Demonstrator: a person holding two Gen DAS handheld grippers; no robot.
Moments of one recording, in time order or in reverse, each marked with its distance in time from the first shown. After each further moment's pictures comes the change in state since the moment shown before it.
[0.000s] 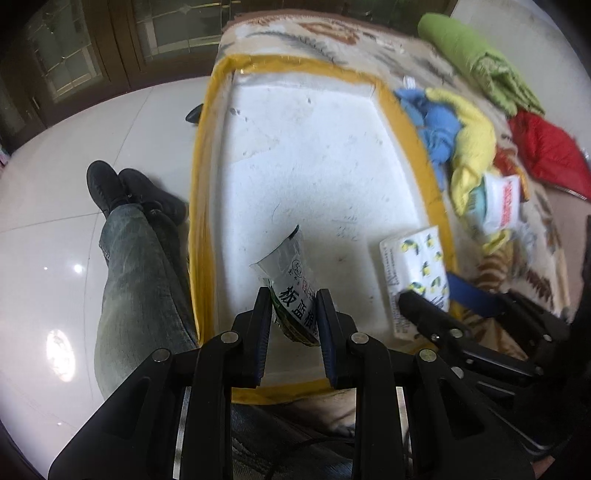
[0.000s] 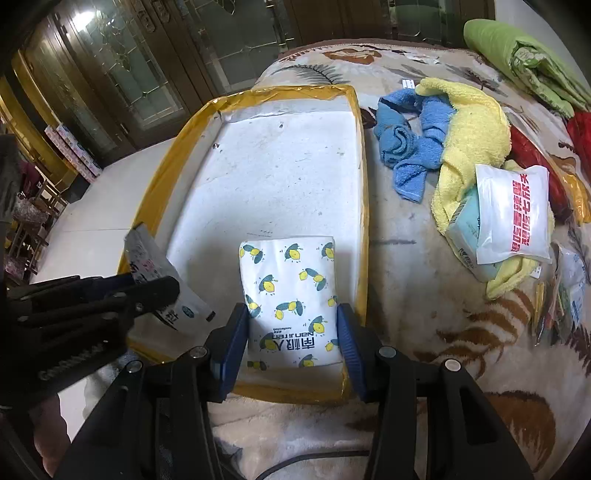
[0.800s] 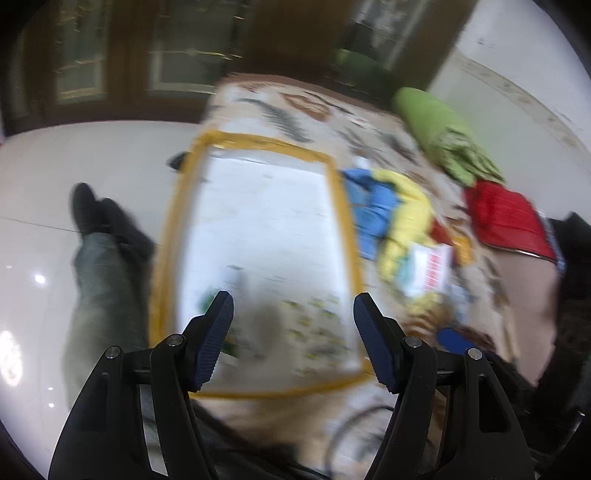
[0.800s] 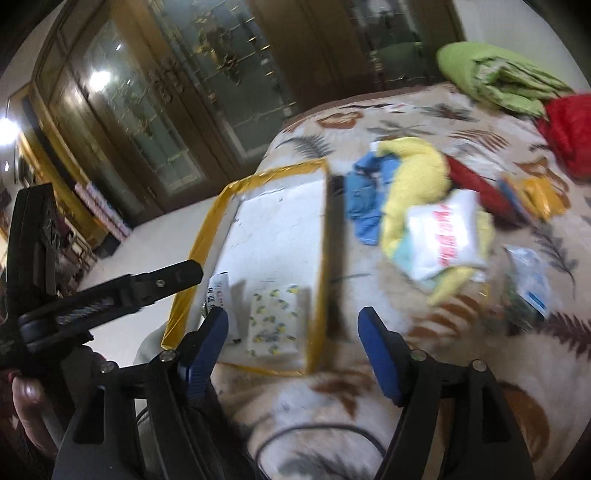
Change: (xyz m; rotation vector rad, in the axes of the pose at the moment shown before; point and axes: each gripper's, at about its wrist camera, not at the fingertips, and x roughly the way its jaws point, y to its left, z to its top) left arm -0.059 -0.021 -0.009 -0.113 -0.260 -0.194; right arm -0.094 -0.041 -0.035 0.108 -0.257 0.132
